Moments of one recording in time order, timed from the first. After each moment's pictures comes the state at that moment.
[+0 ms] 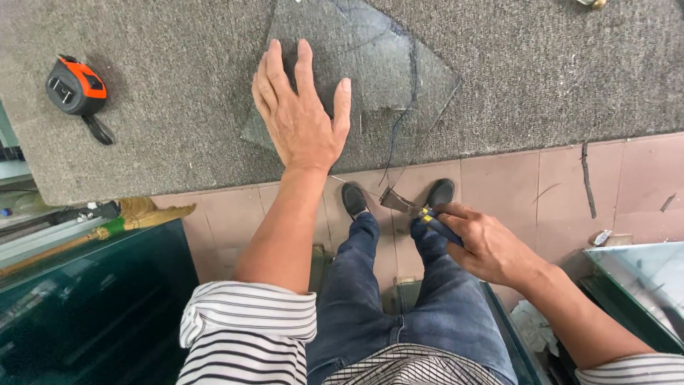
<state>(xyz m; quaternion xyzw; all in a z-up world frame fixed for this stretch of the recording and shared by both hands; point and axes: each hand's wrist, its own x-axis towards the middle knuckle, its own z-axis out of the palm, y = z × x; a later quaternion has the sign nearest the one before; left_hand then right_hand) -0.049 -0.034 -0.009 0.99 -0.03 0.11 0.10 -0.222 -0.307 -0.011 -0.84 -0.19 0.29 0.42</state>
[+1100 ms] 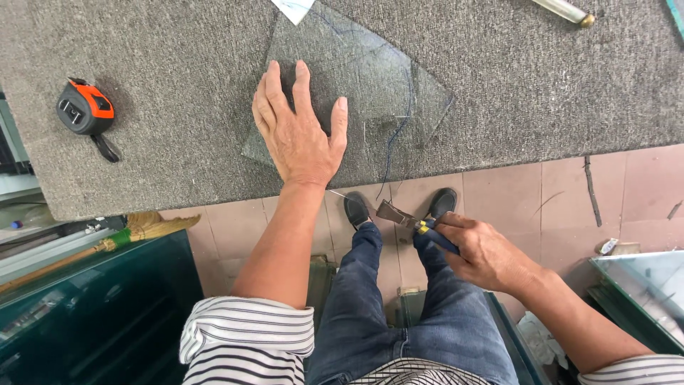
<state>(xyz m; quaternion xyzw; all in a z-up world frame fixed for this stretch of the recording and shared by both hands) -0.048 -0.034 -0.006 0.98 -0.04 0.13 0.11 -0.213 -0.307 -0.012 -0.83 -0.18 0.31 0.43</state>
